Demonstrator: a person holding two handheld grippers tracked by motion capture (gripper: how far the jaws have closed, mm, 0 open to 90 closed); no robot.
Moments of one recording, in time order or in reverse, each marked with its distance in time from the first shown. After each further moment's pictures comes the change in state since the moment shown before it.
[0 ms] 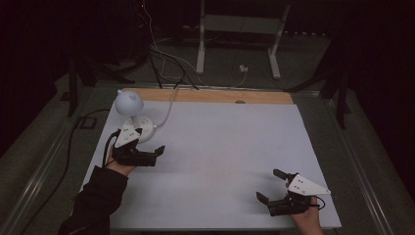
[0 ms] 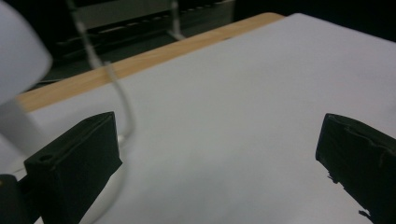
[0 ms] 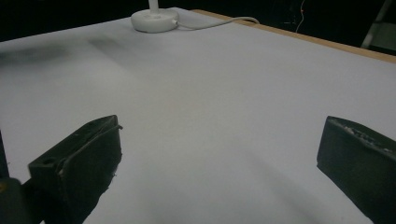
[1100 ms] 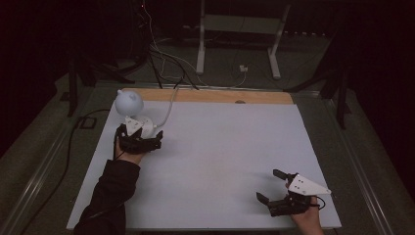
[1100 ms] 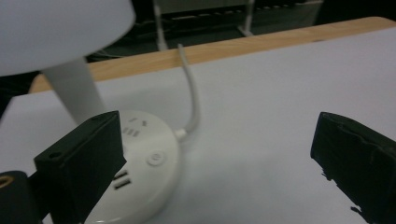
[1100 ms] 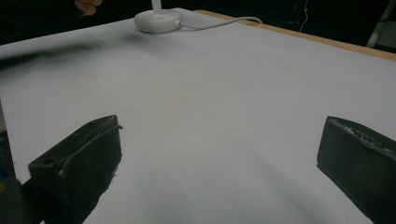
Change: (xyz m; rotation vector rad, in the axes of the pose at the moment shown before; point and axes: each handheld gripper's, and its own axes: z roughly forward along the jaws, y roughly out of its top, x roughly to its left) left arm 0.019 -0.010 0.049 0.022 0.271 -0.142; right arm -0.001 0.000 0.000 -0.004 0.015 0.007
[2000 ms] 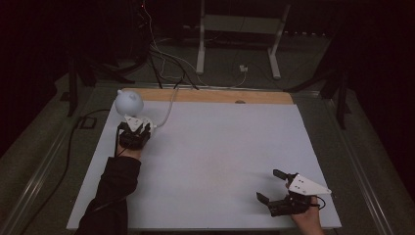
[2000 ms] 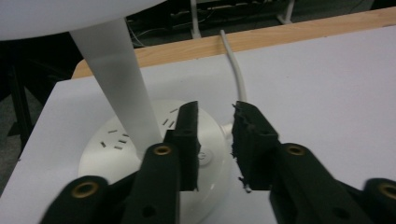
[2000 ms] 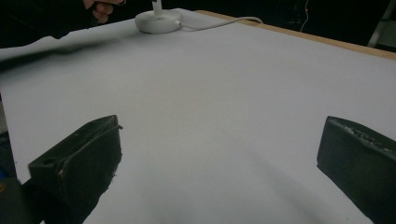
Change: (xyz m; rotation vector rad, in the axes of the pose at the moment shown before) left arm 0.013 -0.008 0.028 0.042 0.151 -0.008; right arm -0.001 0.000 0.000 0.001 0.004 0.005
